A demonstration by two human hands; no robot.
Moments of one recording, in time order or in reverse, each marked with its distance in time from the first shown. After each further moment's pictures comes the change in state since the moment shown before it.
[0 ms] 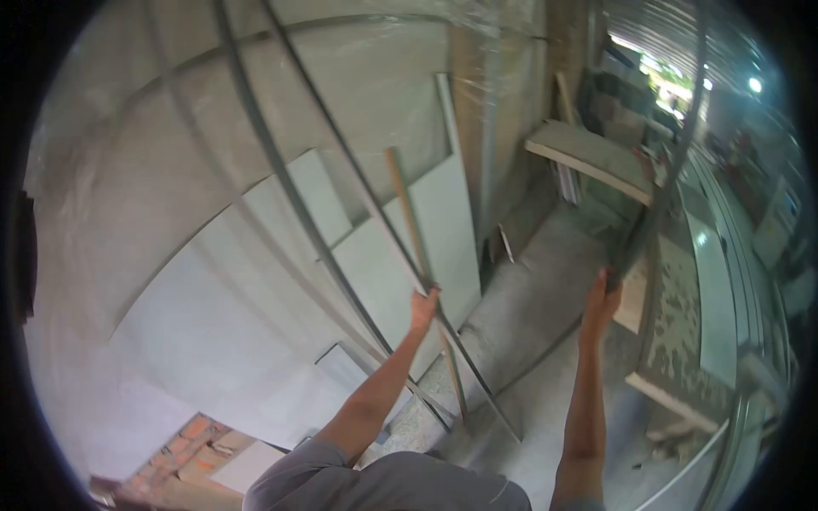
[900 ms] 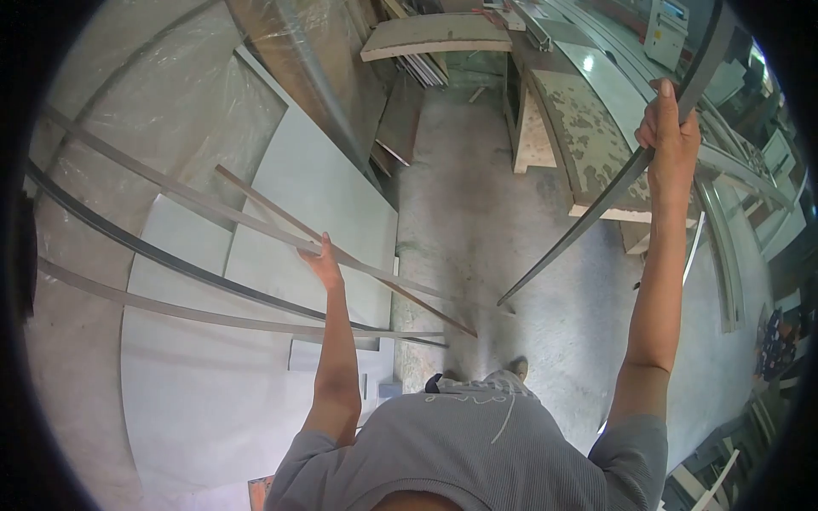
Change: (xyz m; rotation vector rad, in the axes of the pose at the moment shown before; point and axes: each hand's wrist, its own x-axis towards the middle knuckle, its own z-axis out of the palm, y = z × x) left_hand -0.025 0.030 0.002 0.038 -0.019 -0.046; right_hand 0.033 -0.186 -0.166 -0.107 0.110 -0.238
